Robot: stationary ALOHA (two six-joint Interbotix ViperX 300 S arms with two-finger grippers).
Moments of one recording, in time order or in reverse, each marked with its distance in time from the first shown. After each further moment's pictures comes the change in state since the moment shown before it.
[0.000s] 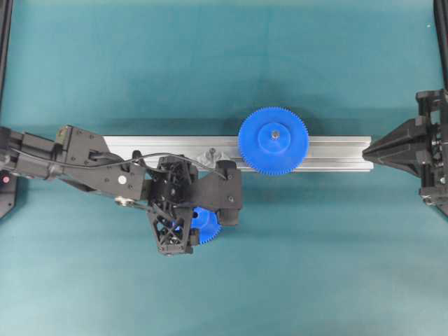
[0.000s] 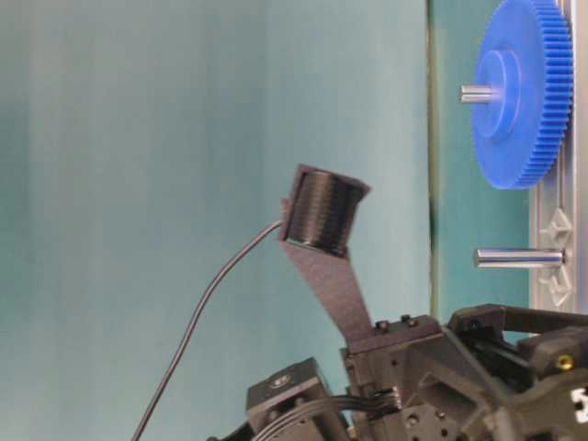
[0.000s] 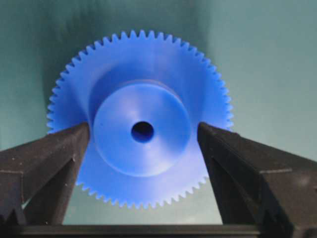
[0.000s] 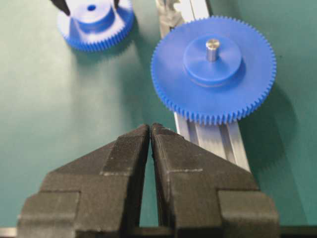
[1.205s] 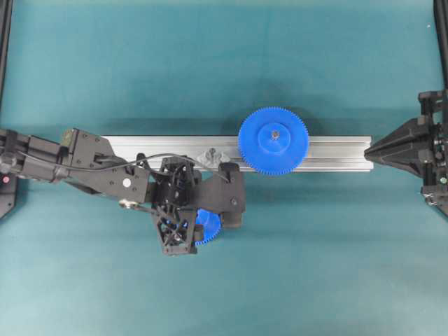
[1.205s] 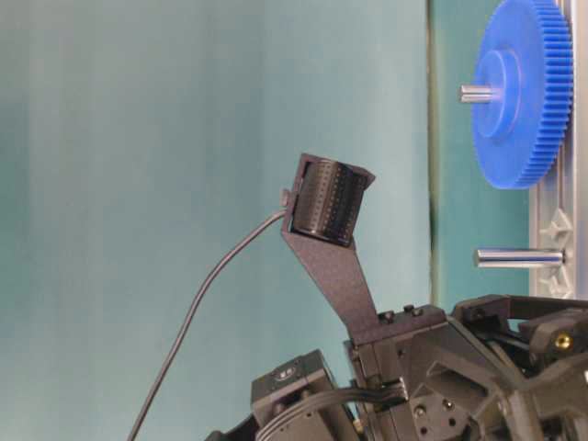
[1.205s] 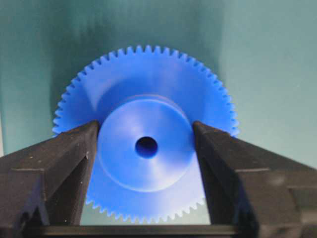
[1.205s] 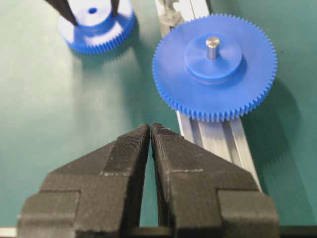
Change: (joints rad) left arm -0.011 0.018 -0.012 0.002 -0.002 -0.009; right arm -0.002 -0.009 0.002 0.000 0.008 0.038
